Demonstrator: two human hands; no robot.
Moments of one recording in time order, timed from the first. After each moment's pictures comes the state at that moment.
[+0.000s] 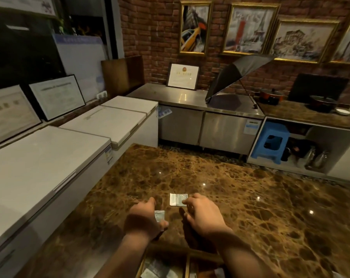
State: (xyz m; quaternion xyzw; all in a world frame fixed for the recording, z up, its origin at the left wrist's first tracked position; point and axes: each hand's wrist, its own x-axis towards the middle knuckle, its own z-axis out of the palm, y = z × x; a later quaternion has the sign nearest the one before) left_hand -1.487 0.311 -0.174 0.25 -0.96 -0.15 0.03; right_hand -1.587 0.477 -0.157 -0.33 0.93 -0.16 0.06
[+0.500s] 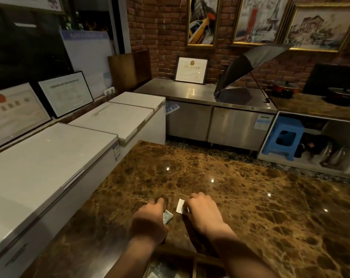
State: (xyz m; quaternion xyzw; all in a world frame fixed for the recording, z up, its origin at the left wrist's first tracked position) left_hand -1.485 0.313 -0.184 0.21 -0.97 -0.13 0.09; right_hand -1.603 0.450 -0.174 -0.40 0.91 -0.03 0.02
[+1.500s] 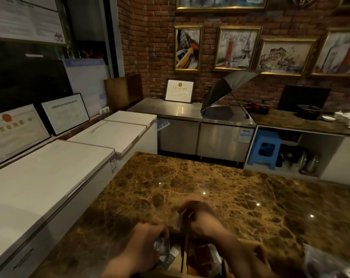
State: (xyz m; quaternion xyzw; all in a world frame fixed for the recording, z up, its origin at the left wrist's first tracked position) left_hand -1.381 0.338 -0.147 0.04 -0.99 -0.16 0.02; right_hand -1.506 0.514 -0.113 -0.31 0.89 -0.29 0.14
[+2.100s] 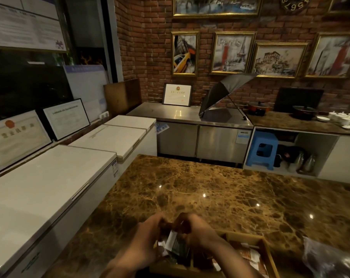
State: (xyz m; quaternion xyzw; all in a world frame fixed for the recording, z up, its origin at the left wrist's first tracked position) left_hand -1.353 0.327 -0.132 0.06 -0.93 -0.36 0.06; right_hand -1.466 0.501 -0.129 -0.29 0.88 -0.30 0.21
